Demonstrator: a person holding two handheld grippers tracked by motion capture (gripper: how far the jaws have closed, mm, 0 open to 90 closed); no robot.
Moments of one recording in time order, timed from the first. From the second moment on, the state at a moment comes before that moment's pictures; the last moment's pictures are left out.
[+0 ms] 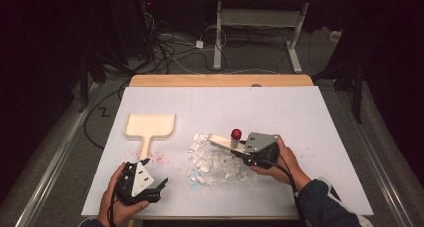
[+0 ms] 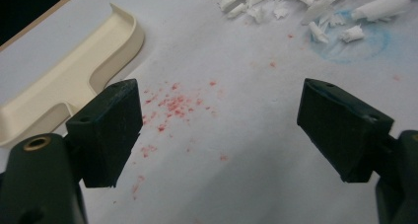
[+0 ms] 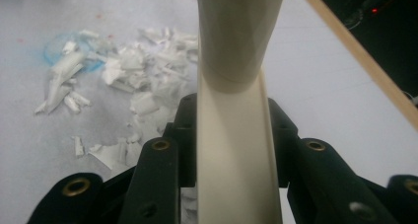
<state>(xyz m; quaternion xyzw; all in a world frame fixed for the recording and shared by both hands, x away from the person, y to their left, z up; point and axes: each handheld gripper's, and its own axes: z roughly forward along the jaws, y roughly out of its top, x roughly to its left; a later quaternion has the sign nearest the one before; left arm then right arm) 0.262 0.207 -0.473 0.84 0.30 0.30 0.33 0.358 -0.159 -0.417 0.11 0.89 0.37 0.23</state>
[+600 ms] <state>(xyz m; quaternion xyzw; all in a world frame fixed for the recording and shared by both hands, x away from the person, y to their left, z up) 0.261 0.204 -0.473 0.85 0.30 0.30 0.32 0.310 -0.261 -0.391 0.19 0.89 0.35 0.21</state>
